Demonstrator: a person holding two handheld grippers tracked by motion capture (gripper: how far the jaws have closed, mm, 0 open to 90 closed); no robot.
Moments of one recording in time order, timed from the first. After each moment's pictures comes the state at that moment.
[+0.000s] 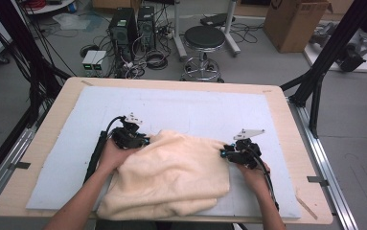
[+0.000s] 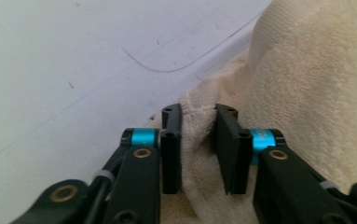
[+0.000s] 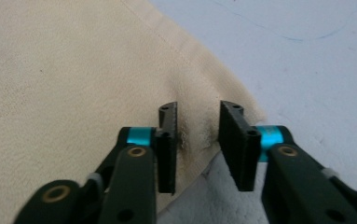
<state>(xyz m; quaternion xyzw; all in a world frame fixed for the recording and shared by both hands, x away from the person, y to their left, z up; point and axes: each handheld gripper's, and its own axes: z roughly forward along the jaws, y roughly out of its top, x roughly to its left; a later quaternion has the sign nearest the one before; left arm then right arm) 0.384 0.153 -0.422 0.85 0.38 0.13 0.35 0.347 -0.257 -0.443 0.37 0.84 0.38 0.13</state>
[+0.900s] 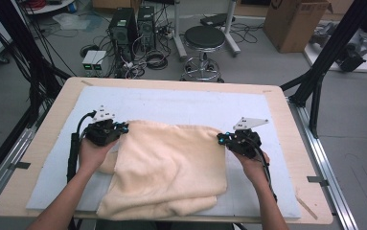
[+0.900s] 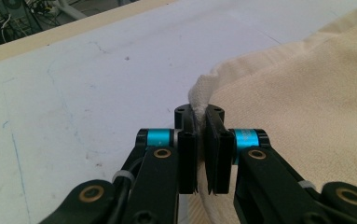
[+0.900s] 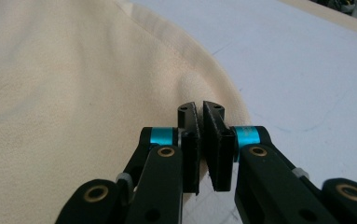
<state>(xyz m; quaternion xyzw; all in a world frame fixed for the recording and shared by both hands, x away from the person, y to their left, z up) 0.361 0.211 -0.386 0.78 0.40 0.22 0.42 0.350 -0.241 -0.393 0.32 0.83 0.43 0.16</state>
